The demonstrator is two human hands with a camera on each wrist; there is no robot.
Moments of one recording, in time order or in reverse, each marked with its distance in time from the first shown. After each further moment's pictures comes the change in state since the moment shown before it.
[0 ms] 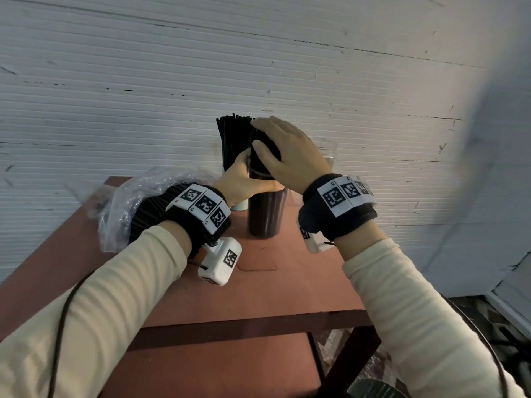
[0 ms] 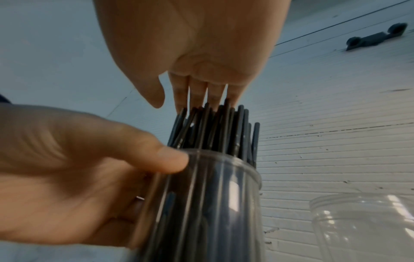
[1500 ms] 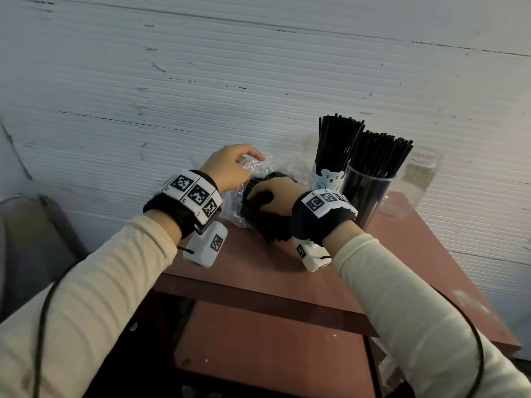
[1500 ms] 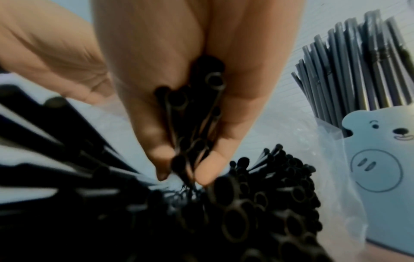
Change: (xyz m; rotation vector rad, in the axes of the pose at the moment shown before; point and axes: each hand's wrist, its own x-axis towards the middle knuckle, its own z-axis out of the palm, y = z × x) left_hand -0.082 -0.033 -0.162 0.503 0.298 -0.021; right_hand 0.024 -0.113 0.127 0.111 -0.761 0.011
